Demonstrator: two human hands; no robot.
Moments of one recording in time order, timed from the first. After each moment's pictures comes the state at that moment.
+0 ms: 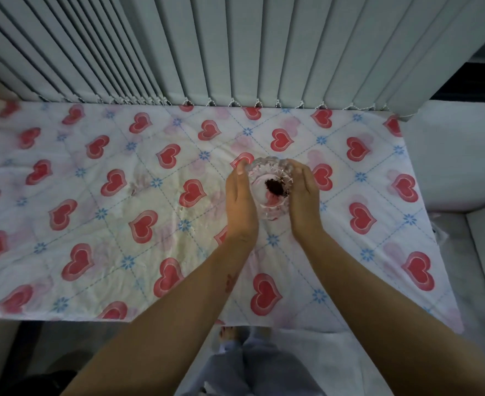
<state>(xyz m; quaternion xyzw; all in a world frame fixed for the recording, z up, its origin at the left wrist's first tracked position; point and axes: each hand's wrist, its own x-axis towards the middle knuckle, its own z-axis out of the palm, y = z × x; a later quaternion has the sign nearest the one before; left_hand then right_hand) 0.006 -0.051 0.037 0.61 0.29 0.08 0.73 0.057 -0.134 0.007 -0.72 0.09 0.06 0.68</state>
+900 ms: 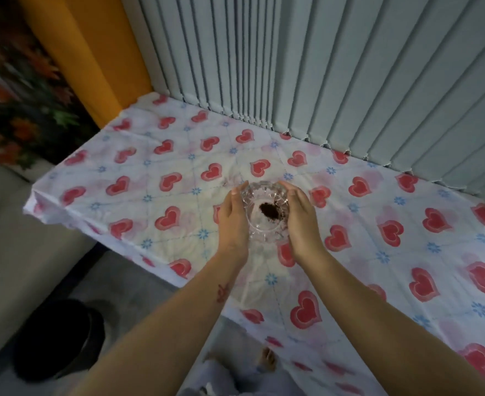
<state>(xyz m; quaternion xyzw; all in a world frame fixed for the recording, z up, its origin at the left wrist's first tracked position) -0.097 0.036 0.062 0.54 0.38 0.26 0.70 -0.017 -0.040 0.049 -0.71 -0.11 0.23 0.65</state>
